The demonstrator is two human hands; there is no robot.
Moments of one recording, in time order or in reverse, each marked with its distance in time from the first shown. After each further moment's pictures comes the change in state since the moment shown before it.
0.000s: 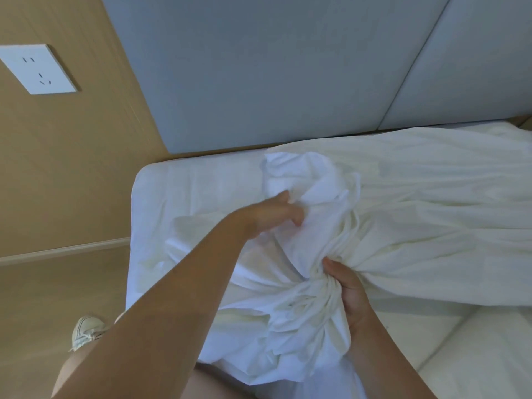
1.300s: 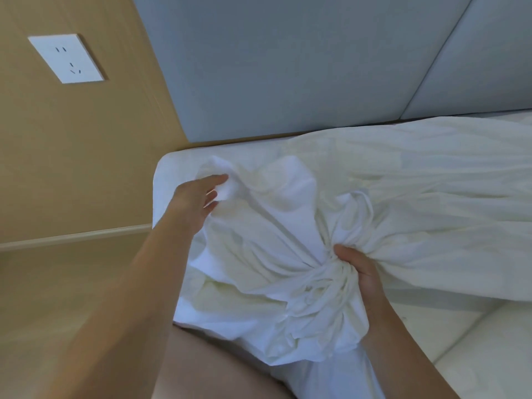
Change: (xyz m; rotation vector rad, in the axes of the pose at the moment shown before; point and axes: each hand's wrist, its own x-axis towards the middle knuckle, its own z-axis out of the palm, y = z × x) left_hand -0.051 -0.067 -0.084 -0.743 0.761 -0.021; right_hand 0.007 0.004 -0.007 -0.068 0.140 -0.033
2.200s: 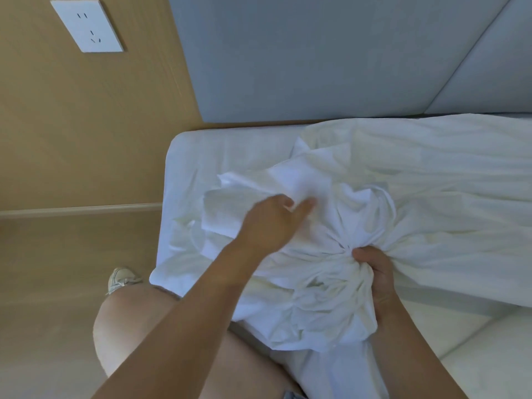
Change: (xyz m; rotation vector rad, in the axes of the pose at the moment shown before) left_hand -0.071 -0.052 0.055 1.030 -0.182 0.343; right_hand -0.002 0.002 -0.006 0.008 -0.168 0.096
